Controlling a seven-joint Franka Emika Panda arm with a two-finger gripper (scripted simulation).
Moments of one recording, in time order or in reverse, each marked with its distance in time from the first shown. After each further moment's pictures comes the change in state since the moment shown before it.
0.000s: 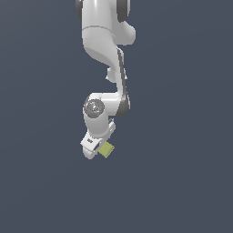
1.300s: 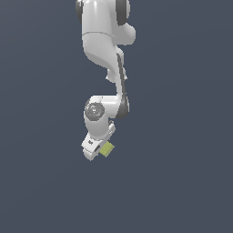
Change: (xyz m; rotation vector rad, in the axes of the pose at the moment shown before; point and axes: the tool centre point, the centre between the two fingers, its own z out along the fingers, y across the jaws) arm -0.001 -0.001 0.017 0.003 -0.002 -0.002
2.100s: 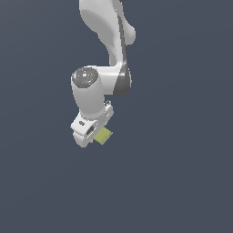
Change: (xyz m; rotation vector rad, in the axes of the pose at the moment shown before) arm -0.010 -0.002 -0.128 -0.001 0.000 -0.001
